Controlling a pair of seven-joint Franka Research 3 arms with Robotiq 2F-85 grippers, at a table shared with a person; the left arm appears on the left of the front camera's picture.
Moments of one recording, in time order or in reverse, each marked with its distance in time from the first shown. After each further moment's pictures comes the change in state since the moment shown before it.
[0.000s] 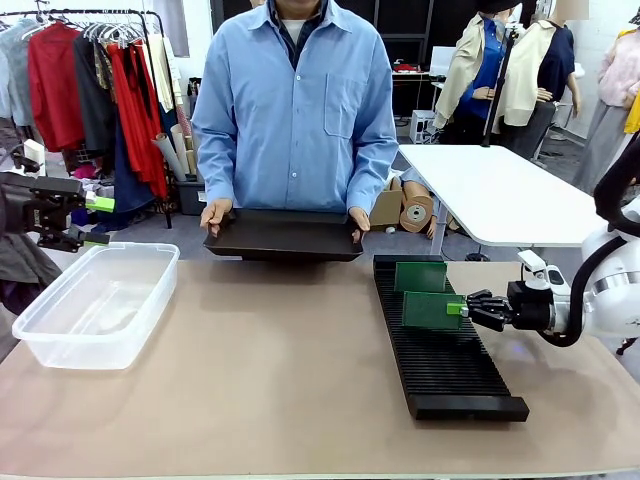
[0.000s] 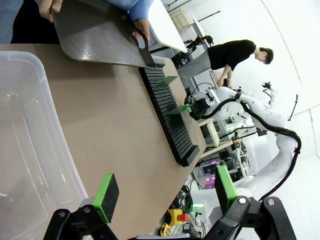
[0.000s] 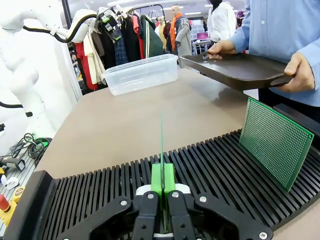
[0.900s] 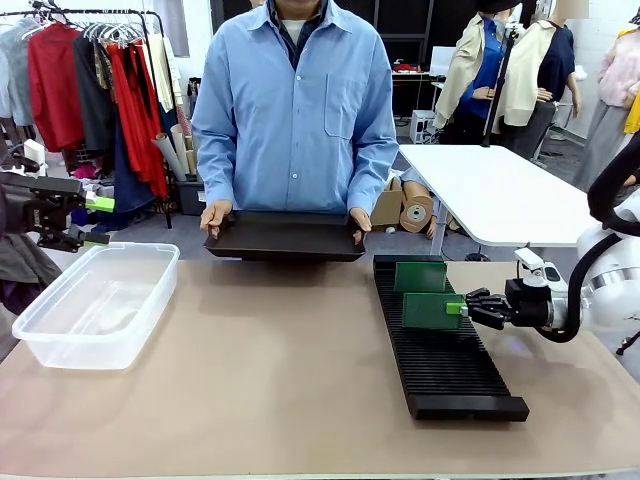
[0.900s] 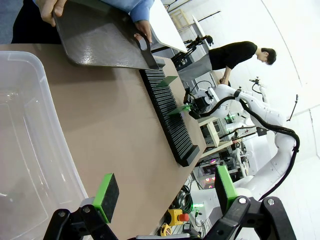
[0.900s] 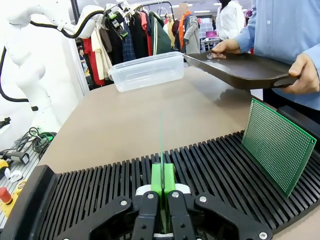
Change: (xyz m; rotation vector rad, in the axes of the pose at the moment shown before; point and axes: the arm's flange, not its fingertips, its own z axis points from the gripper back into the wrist) left arm 0.000 0.000 0.000 0.000 0.000 0.000; right arm 0.002 -0.012 -0.001 0.048 0.014 0.015
